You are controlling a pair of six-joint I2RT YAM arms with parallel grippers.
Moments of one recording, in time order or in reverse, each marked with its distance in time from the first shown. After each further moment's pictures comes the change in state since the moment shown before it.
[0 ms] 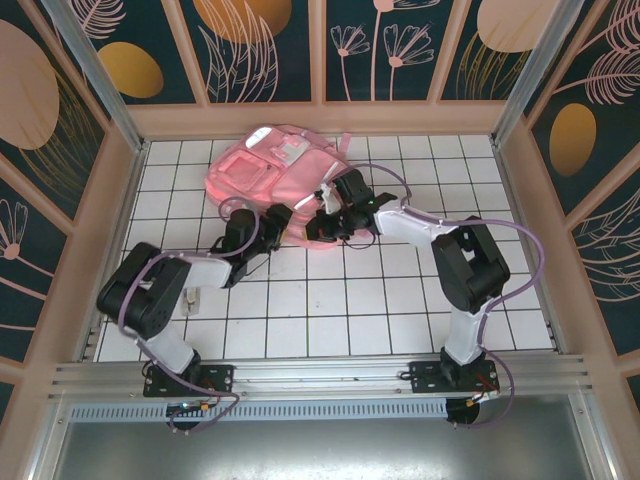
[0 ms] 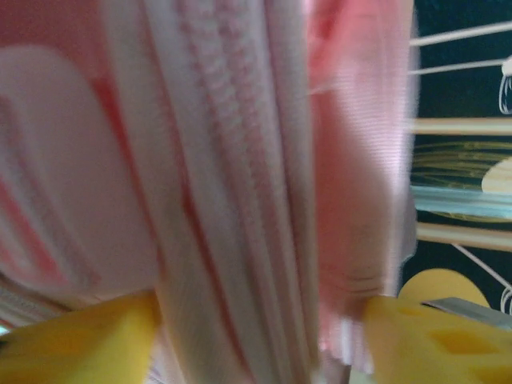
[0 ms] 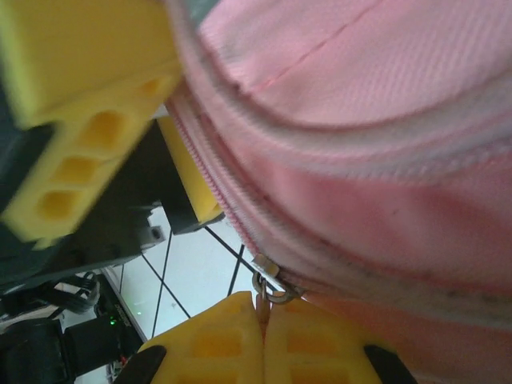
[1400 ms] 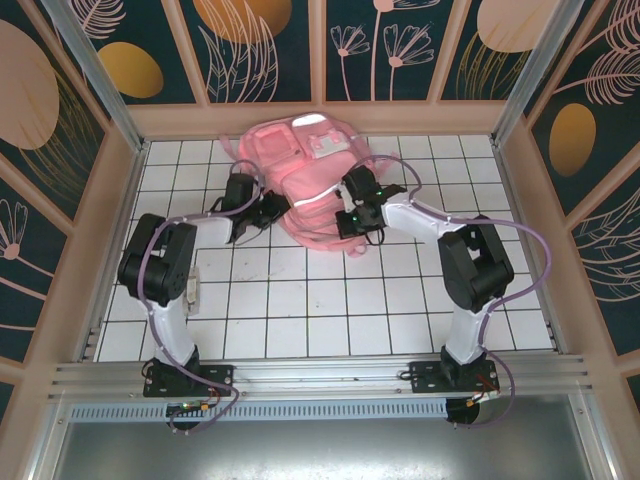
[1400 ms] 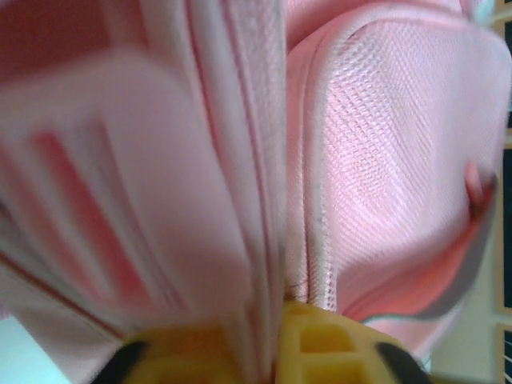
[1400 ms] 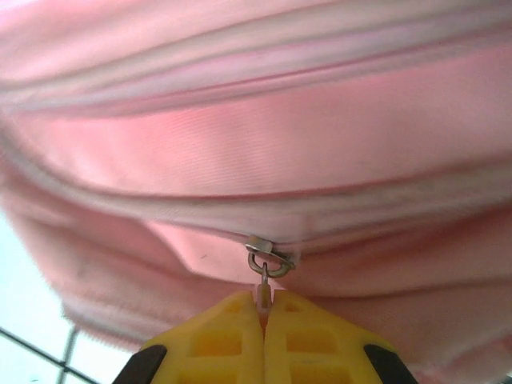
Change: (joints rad) left arm 0.167 0.222 0.436 -0.463 0.282 0.497; right arm -0.035 0.003 0.065 -0.251 0.459 -0.296
